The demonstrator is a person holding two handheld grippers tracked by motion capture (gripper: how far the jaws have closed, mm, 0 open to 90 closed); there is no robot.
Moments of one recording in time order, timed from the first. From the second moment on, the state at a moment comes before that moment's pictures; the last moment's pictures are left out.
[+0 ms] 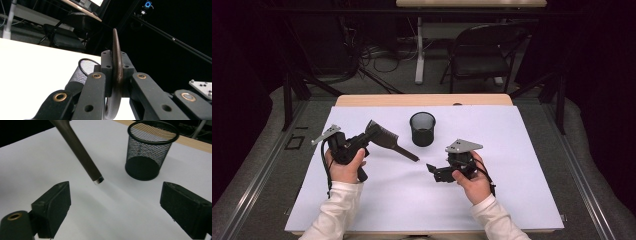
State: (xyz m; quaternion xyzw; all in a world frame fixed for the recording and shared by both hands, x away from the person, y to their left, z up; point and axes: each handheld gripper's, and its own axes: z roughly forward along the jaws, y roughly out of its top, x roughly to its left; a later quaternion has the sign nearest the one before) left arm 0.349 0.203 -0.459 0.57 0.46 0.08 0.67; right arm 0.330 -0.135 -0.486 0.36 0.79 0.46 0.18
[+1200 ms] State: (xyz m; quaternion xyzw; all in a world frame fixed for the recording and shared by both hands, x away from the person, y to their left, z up) left arm 0.360 0.187 -0.430 0.60 0.45 0.09 0.65; right arm 0.344 -0.175 -0.482 0.43 0.76 0.46 0.20
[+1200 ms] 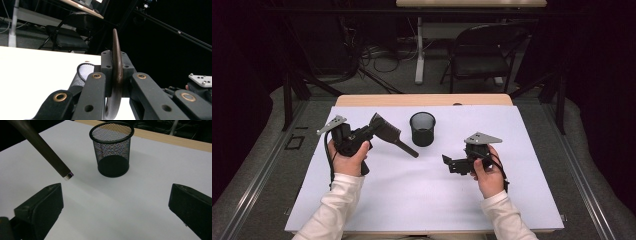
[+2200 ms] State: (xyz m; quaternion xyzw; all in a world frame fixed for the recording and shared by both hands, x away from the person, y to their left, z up) left arm 0.389 0.173 -0.366 0.62 0.45 0.13 0.63; right arm 0.347 -0.185 -0.480 0.44 0.75 0.46 0.20
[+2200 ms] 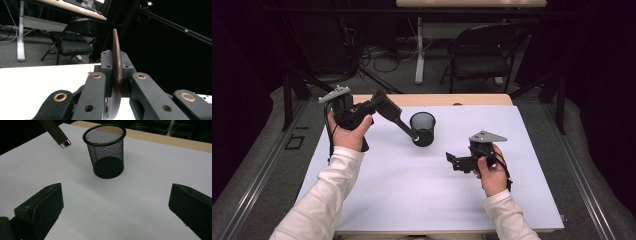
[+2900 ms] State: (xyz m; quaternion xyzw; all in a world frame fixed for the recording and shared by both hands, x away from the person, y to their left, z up) left arm 0.405 0.160 -0.340 0.63 0.45 0.15 0.62; right arm 0.347 -0.186 -0.480 0.44 0.74 0.46 0.20
